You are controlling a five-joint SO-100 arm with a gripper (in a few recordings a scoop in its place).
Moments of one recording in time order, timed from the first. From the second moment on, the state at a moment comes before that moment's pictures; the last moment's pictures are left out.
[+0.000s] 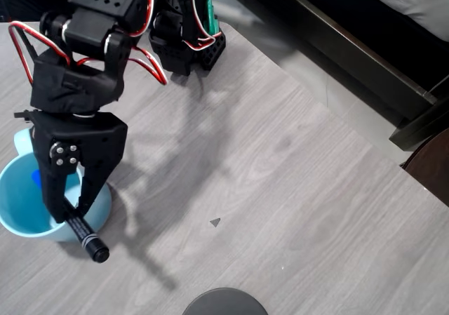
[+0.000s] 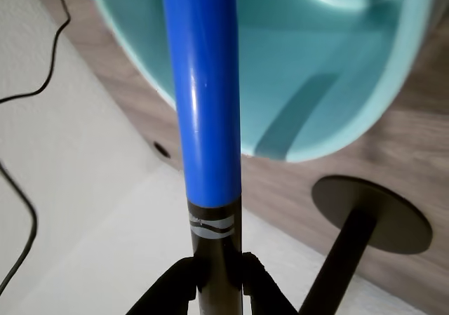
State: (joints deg) arm 20.0 114.0 106.3 42.9 35.3
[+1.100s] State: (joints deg) arm 22.1 120.6 118.1 37.7 35.4
